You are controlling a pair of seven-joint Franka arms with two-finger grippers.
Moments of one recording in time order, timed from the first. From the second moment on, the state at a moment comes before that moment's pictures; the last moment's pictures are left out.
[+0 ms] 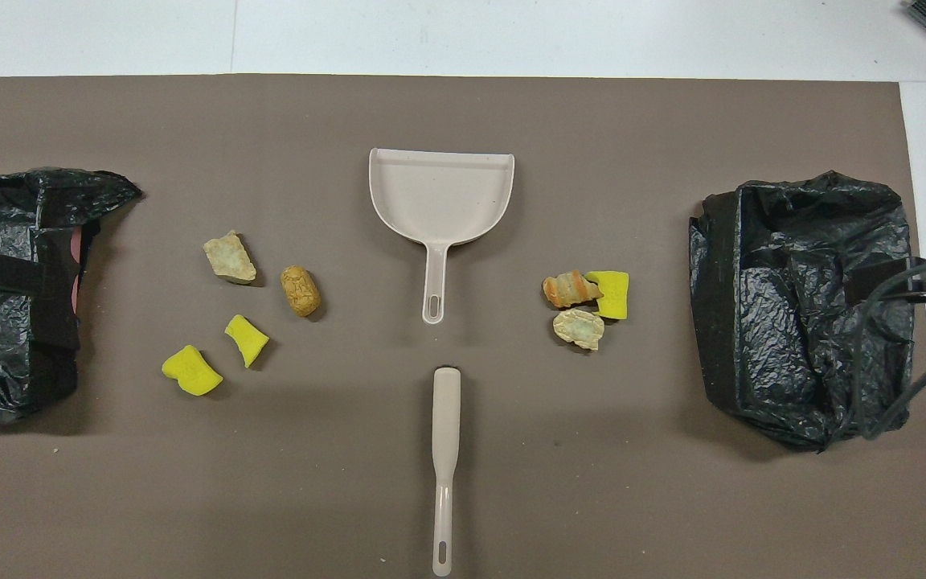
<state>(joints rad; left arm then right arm) 0.00 -0.08 0.01 -1.71 -0.02 1.64 0.04 0.10 -0.10 -0.10 -1.64 -0.03 1.56 0.03</state>
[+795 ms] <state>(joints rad) 0.00 -0.08 0.01 -1.71 -0.02 1.64 0.04 0.11 -0.10 -0.10 -1.64 -0.03 1.56 0.03</state>
